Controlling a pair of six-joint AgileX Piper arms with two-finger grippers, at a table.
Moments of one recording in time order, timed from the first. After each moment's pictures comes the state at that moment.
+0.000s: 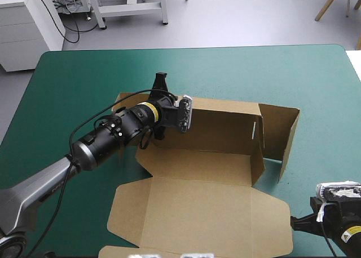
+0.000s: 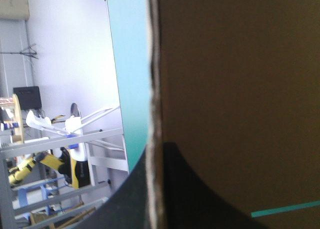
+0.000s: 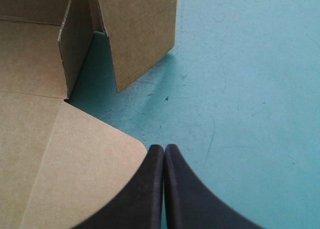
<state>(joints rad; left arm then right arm) -0.72 1.52 -1.23 0.44 0.38 0.81 0.02 0.32 -0.54 0.06 1.02 -0.06</state>
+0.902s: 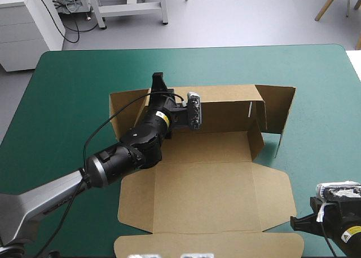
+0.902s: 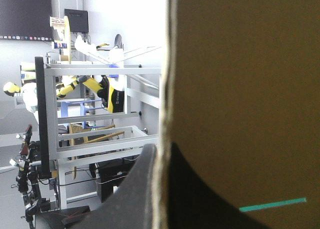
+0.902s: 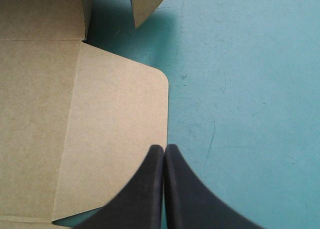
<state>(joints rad) -0.93 1.52 -1.23 1.19 0.67 -0.05 0.02 0.32 -0.54 0.06 1.02 -0.06</state>
